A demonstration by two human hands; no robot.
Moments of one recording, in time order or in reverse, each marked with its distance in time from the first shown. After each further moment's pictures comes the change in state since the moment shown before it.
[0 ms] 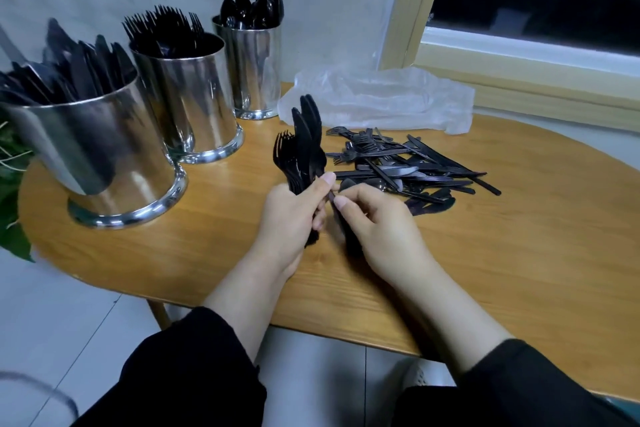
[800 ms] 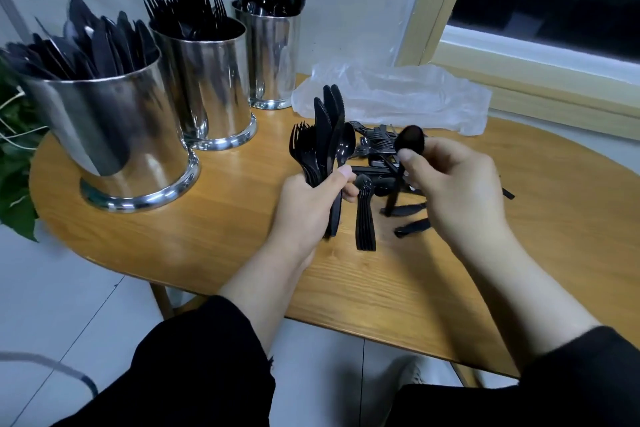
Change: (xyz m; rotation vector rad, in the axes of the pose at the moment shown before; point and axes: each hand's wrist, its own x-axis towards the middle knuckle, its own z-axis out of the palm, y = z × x) left_hand -0.006 0.010 0.002 0.056 0.039 -0.006; right_hand 0.018 -0.024 -0.048 -0.004 0.270 0.001
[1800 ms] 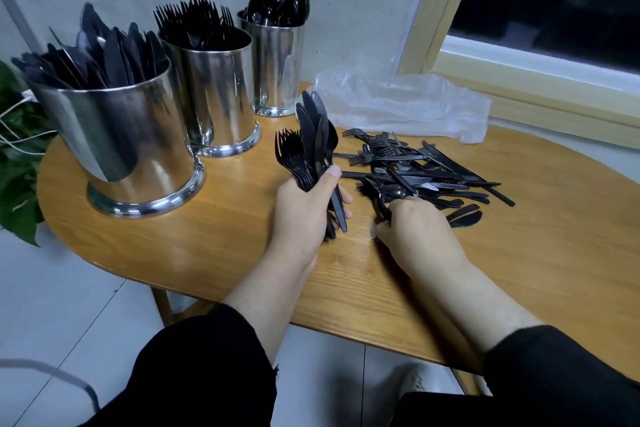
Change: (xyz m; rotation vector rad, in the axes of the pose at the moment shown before) left_hand -0.002 0.003 -0.002 -0.100 0.113 -0.012; right_hand -0.014 0.031 0.039 -0.807 -0.343 0.036
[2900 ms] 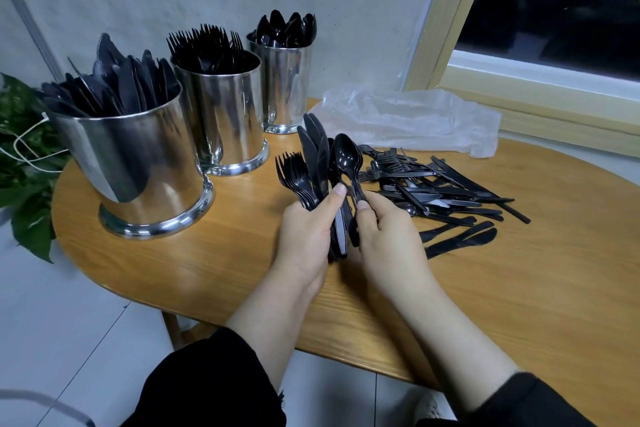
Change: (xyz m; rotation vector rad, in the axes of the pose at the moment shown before) left_hand 0.007 -0.003 0.000 -0.299 -0.045 -0.065; right_hand -0.006 -0.053 0.000 0.820 0.140 -0.019
